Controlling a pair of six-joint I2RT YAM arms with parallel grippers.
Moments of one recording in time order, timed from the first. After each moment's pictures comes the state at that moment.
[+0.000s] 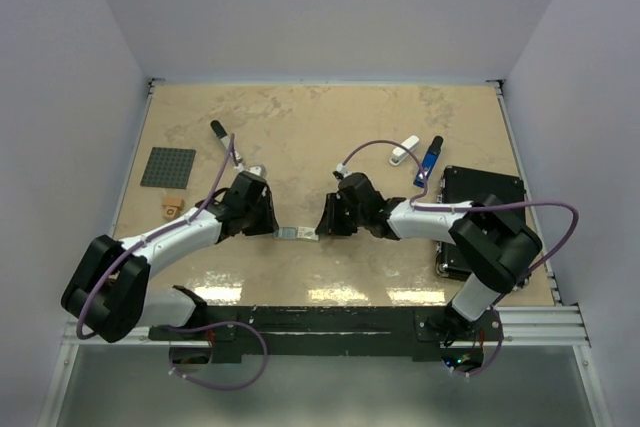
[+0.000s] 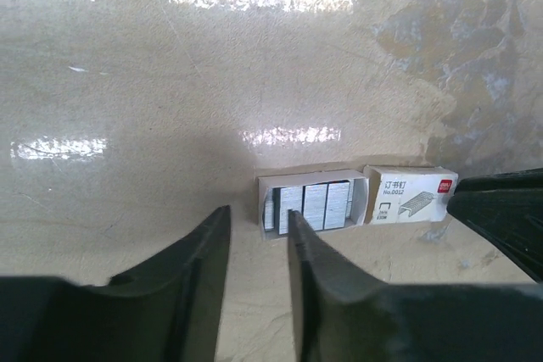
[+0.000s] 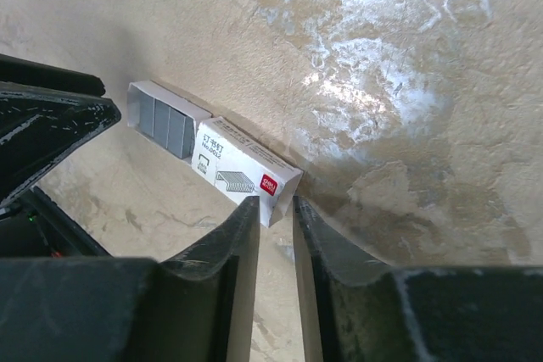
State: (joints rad) left arm -0.54 1.32 0.64 -0.31 -0.03 -0.64; right arm 0.78 1.67 0.78 0.09 -0.18 0.78
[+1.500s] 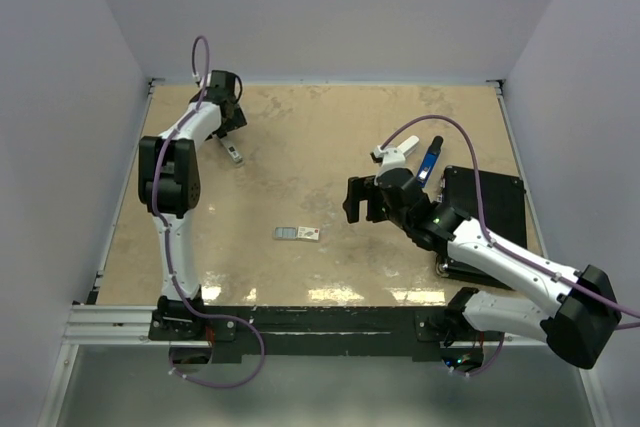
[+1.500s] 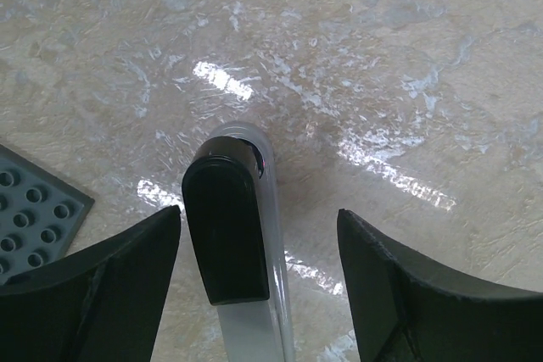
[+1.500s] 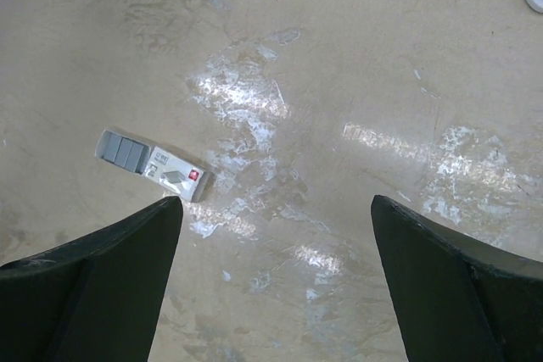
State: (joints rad) left arm -0.10 2.21 1.77 -0.51 -0.38 -0.49; right arm 0.78 1.11 0.78 -0.28 0.24 0.47
